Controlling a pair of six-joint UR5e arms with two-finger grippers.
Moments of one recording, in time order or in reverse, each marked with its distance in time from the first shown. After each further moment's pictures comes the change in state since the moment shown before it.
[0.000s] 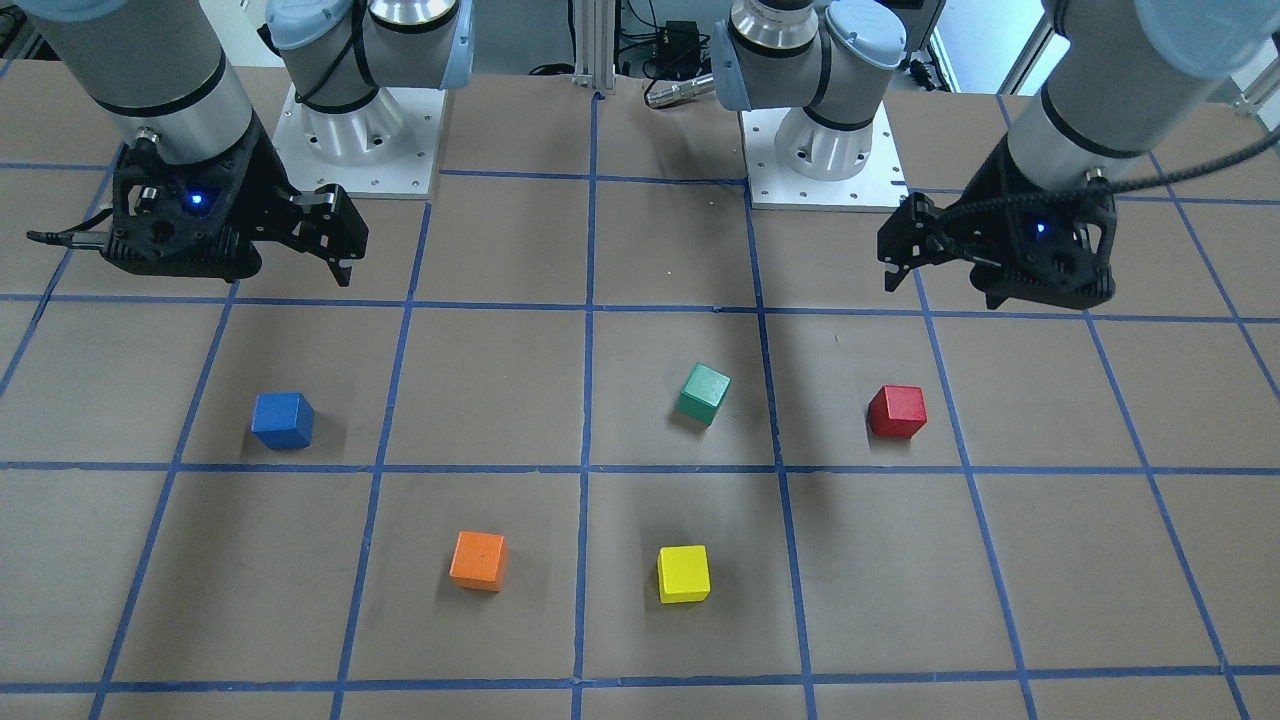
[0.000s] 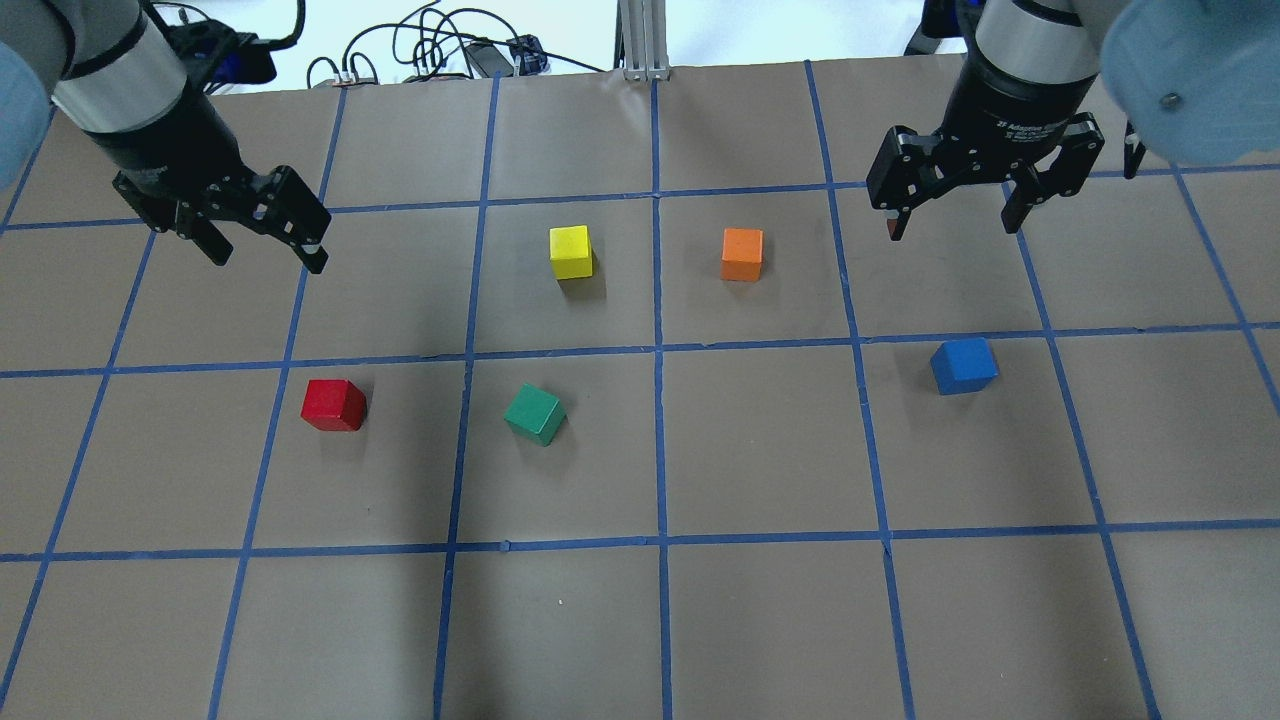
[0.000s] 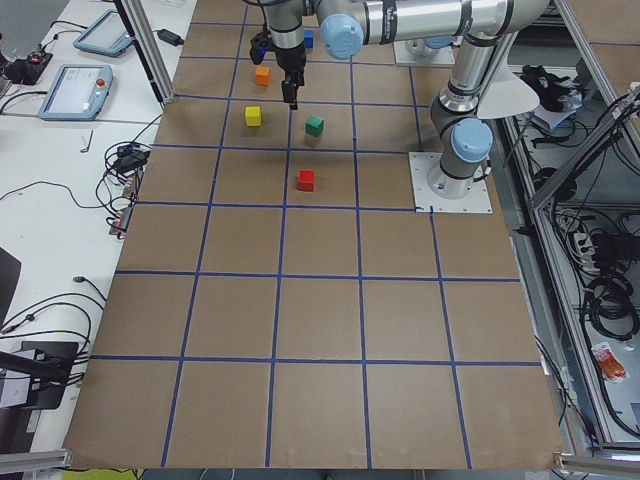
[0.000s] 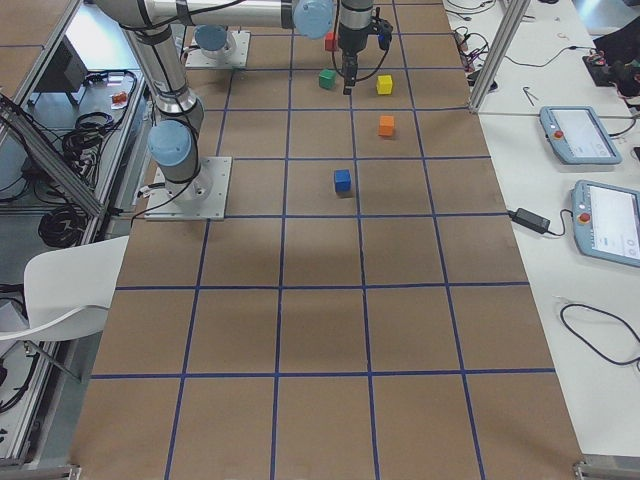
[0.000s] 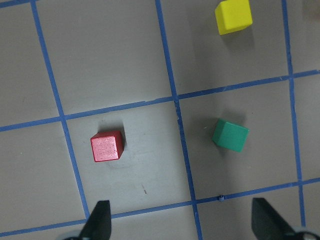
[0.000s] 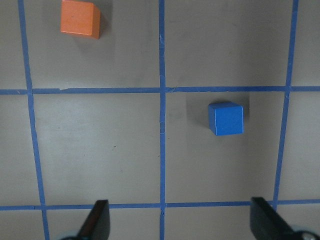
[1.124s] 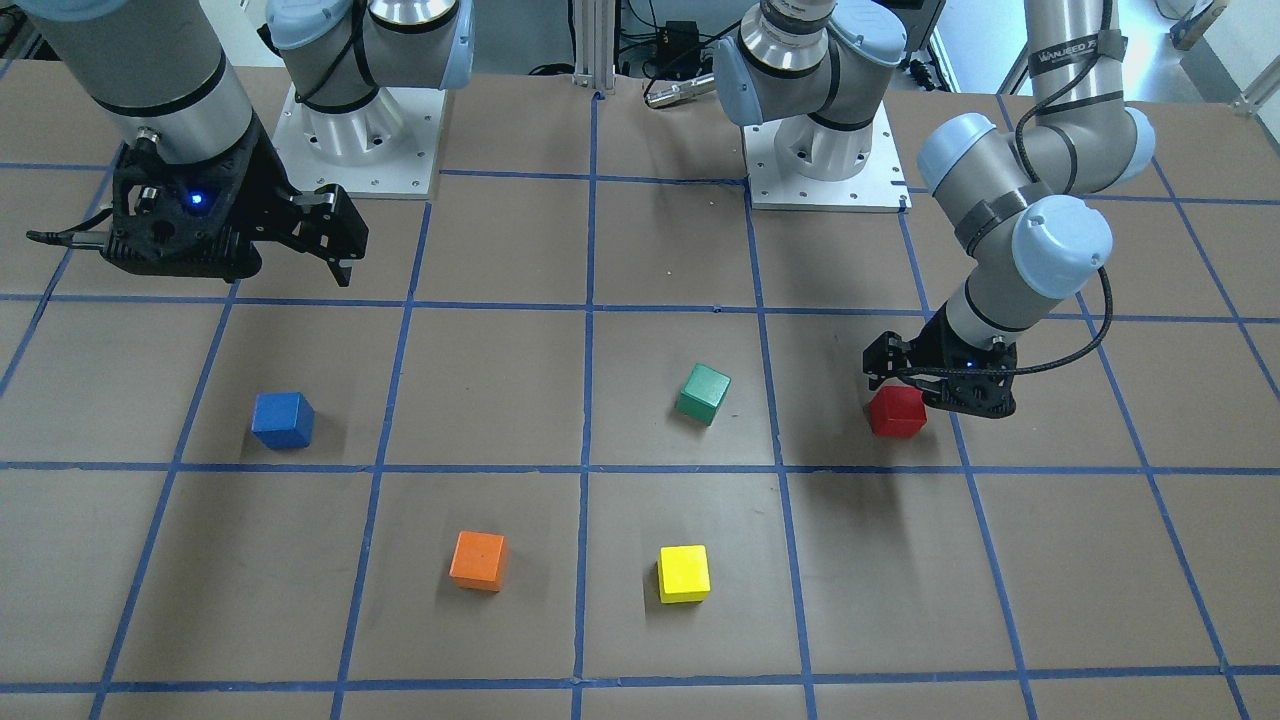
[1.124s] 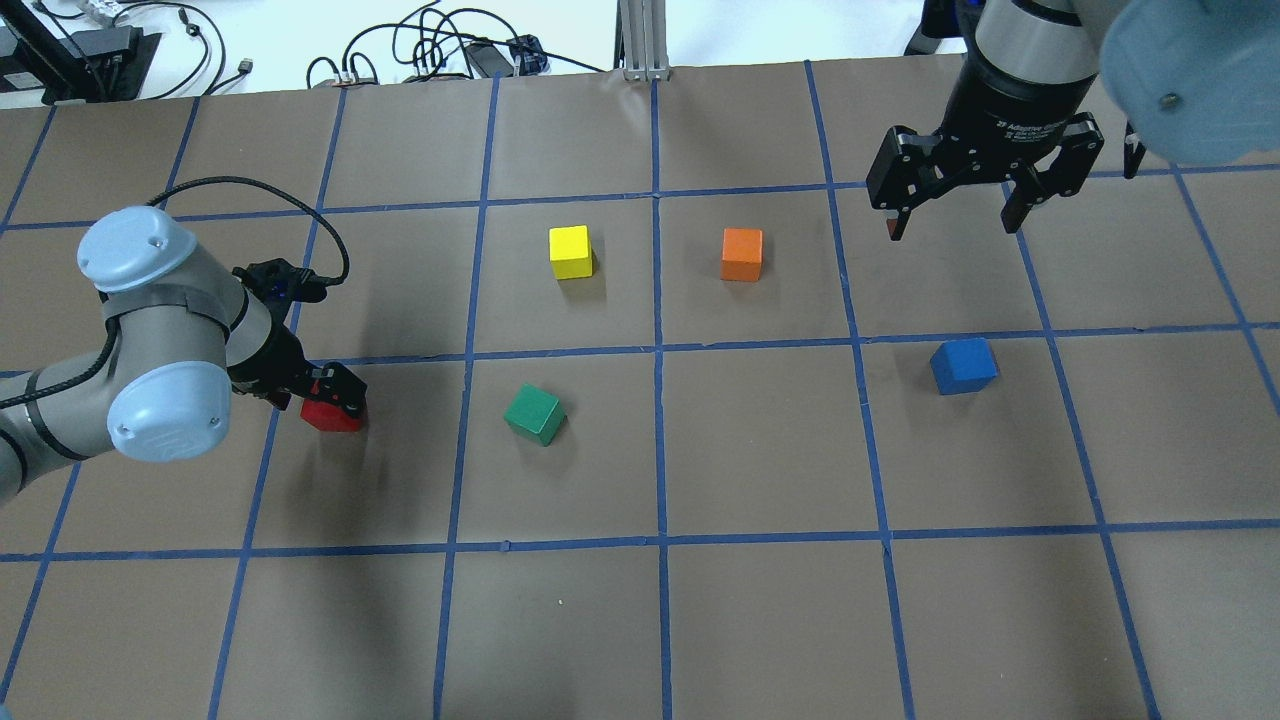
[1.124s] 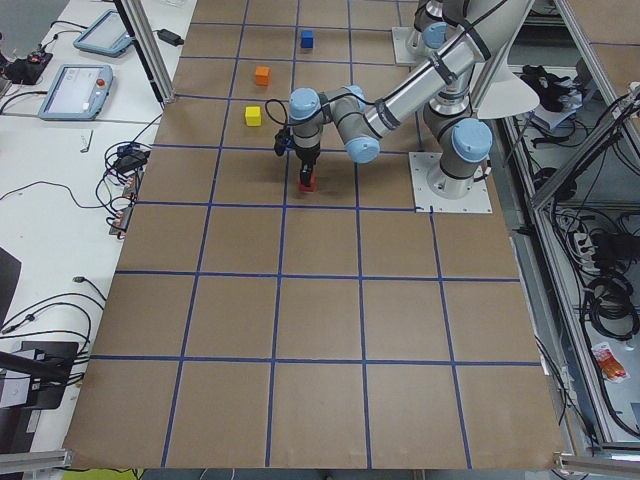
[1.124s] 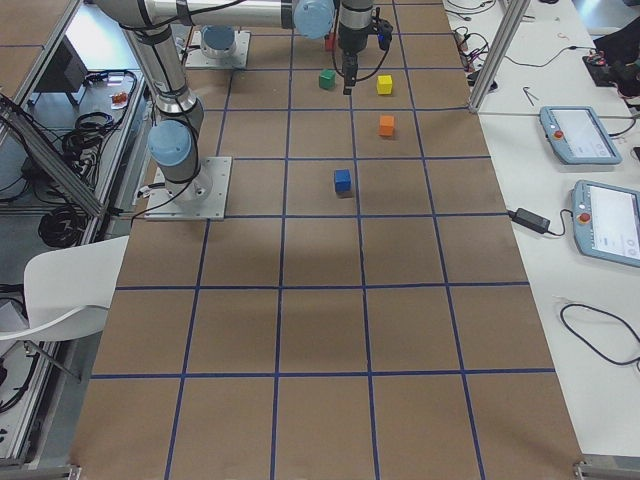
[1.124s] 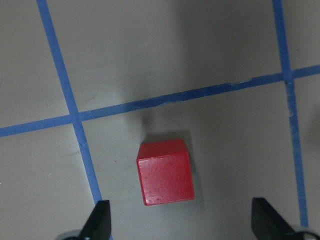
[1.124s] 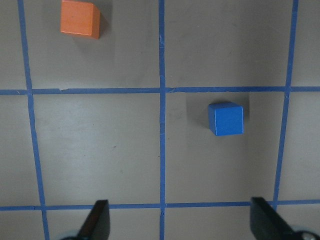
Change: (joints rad) left arm 0.142 -0.131 -0.533 0.713 -0.001 0.122; right arm 0.000 0.001 0.000 -0.001 0.000 0.000
